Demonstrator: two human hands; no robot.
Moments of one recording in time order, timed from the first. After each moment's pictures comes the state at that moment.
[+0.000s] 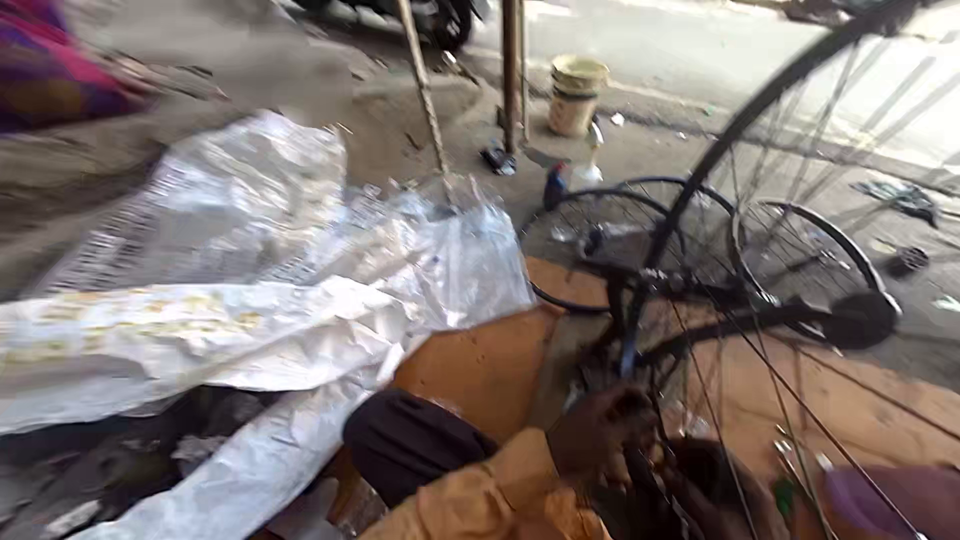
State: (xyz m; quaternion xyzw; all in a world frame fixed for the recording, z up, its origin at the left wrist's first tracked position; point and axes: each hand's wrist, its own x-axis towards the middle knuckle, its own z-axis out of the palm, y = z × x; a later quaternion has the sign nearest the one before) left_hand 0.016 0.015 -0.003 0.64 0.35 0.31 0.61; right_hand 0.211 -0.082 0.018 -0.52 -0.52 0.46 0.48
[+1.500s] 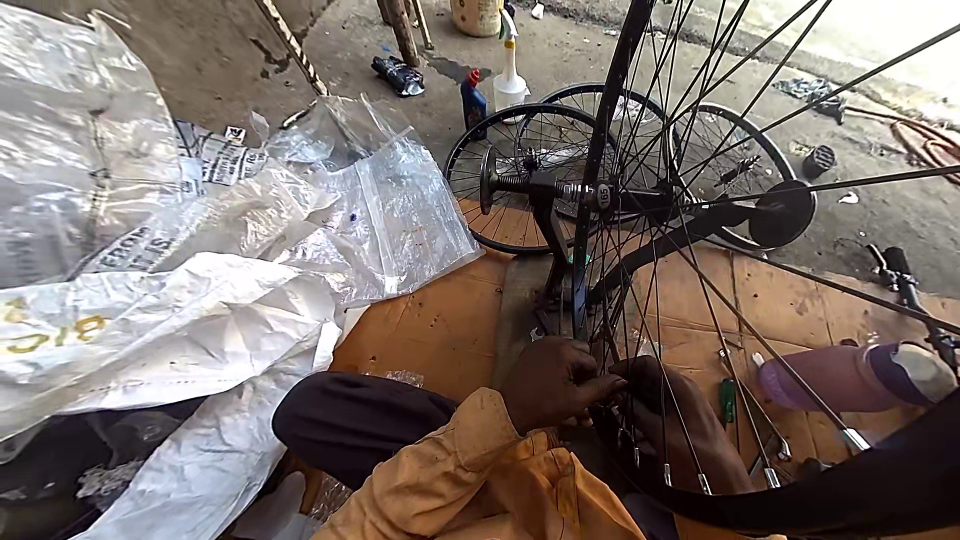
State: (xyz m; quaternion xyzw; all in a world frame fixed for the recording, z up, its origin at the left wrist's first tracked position) left_hand 0.015 0.007 0.009 0.80 0.35 0.20 0.45; right_hand 0.212 -0.078 0.028 -0.58 -0.56 0.46 0.37
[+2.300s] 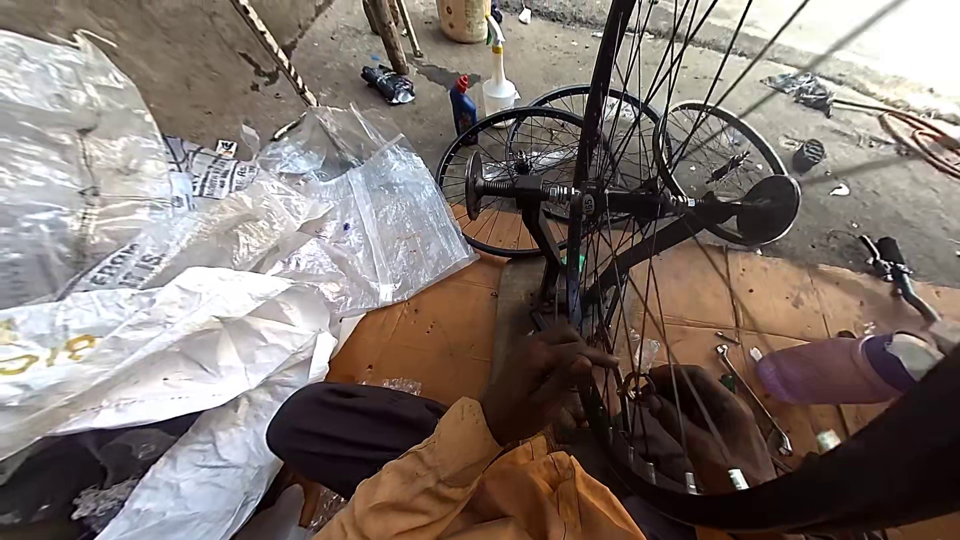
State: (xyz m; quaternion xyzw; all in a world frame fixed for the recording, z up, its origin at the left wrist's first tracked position) left_hand 0.002 0.007 0.014 0.76 0.21 0.42 0.46; right_hand 0.241 -0.106 0.017 -0.59 -0.49 0.42 0.48
